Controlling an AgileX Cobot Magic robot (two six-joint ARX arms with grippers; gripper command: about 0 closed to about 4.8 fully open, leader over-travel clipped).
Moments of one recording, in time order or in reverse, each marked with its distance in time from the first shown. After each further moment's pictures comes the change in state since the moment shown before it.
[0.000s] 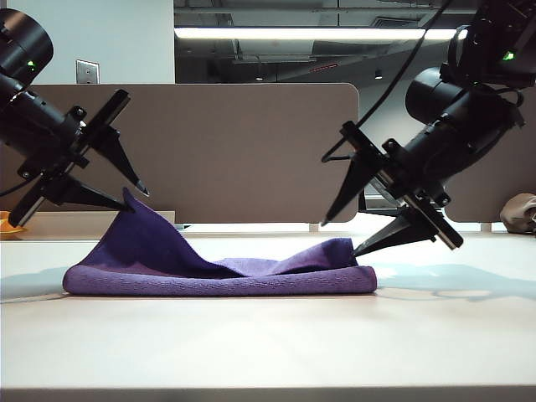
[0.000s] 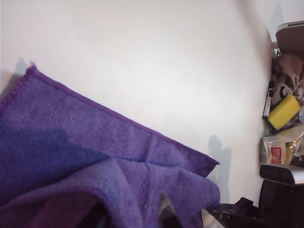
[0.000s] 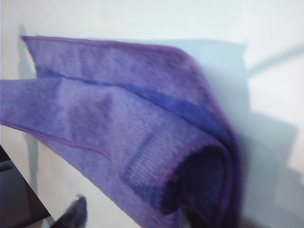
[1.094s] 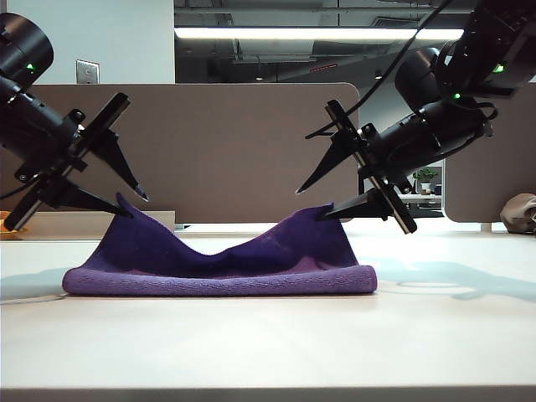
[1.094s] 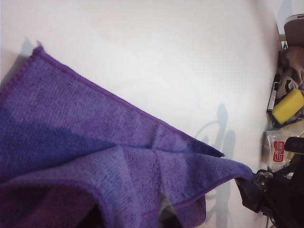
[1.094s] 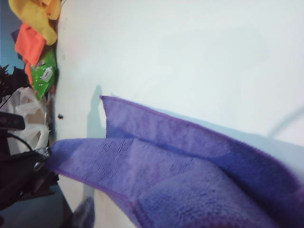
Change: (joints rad) left arm 0.000 0.000 0.000 -0.041 0.019 0.000; right arm 0.018 0.037 0.007 0.360 -0.042 0.244
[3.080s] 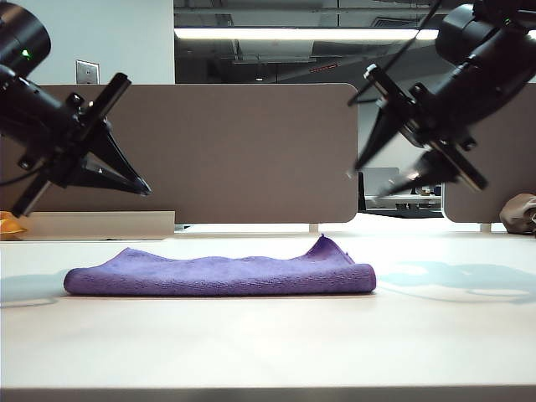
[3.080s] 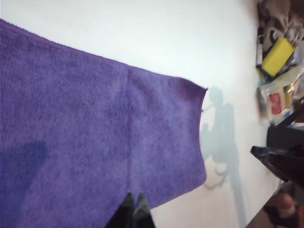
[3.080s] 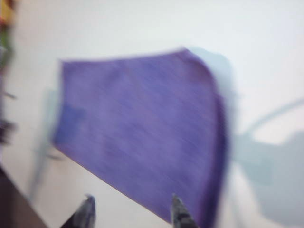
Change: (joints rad) left arm -0.002 -0.039 0.000 -0.035 0.106 0.203; right arm -0.082 -0.190 0.014 -0.431 0.099 -0.341
